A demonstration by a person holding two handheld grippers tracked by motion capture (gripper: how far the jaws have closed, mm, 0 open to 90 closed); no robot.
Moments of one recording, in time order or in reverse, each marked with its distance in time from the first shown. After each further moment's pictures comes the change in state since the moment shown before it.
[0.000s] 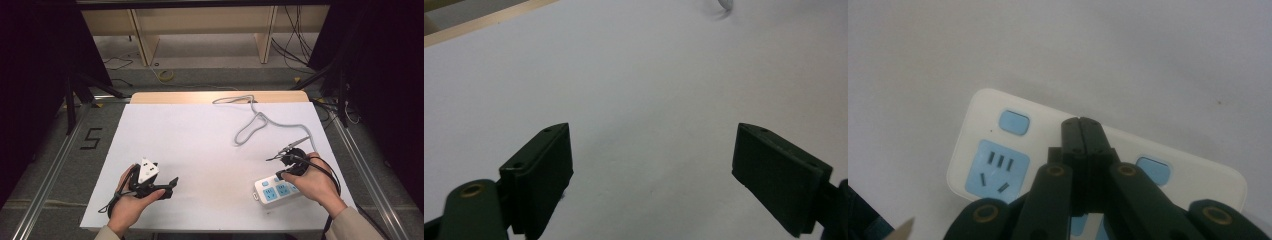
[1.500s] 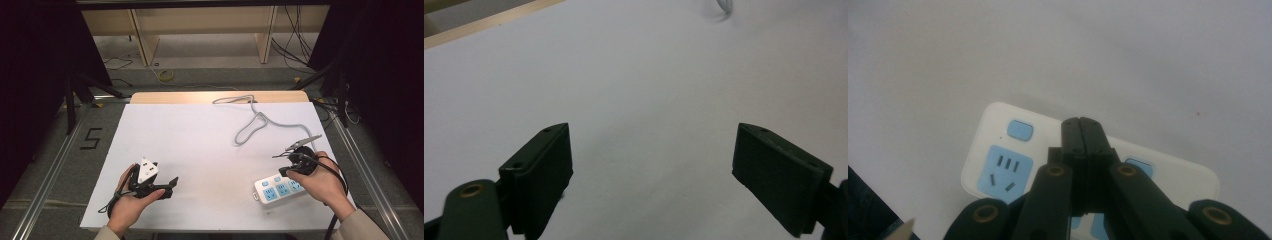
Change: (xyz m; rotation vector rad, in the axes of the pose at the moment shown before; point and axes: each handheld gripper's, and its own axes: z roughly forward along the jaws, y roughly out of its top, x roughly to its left) left arm 0.000 0.000 -0.001 -0.004 -0.002 0.002; right arm -0.003 -0.005 -0.020 -0.094 0.012 0.010
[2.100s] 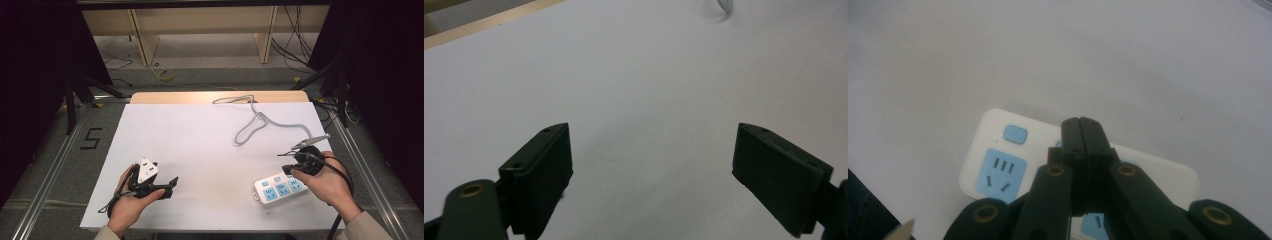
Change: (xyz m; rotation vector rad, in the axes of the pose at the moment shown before) left arm 0.000 0.000 0.000 -0.001 0.001 -0.001; right arm -0.005 -0.005 -0.012 -0.061 -0.009 0.004
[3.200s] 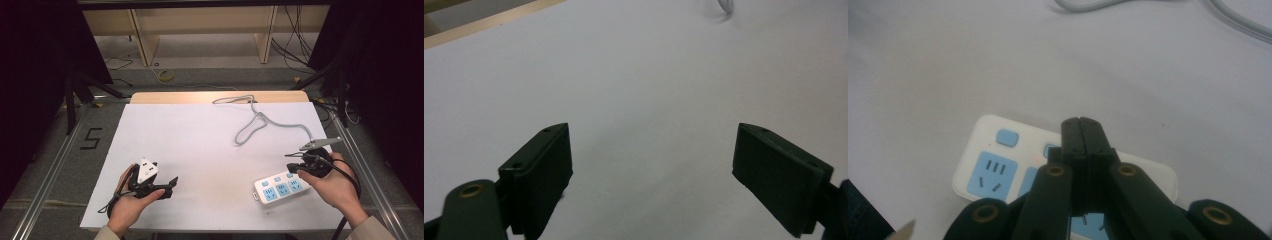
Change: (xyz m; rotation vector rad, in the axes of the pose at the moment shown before) left arm 0.000 0.000 0.000 -0.001 0.001 -0.002; right arm -0.006 -0.011 -0.012 -0.085 -0.015 0.001
